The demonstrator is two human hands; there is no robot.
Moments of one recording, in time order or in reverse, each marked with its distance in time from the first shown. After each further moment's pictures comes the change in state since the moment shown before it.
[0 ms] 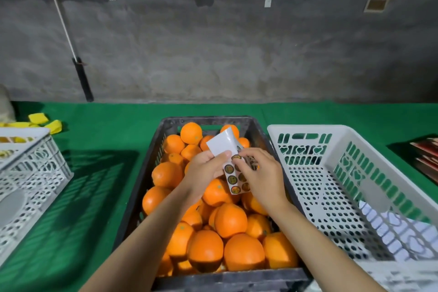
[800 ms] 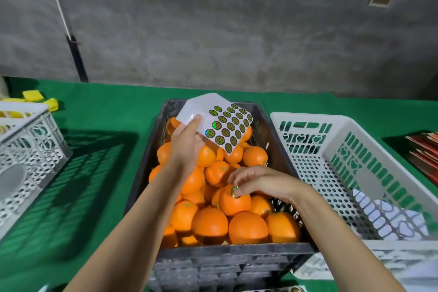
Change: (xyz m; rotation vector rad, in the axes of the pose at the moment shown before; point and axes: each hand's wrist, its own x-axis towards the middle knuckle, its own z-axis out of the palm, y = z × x) left_hand 0.007 0.013 -0.030 -0.416 0.326 0.027; right_hand -0.005 -0.014 -0.024 0.299 -1.096 0.562
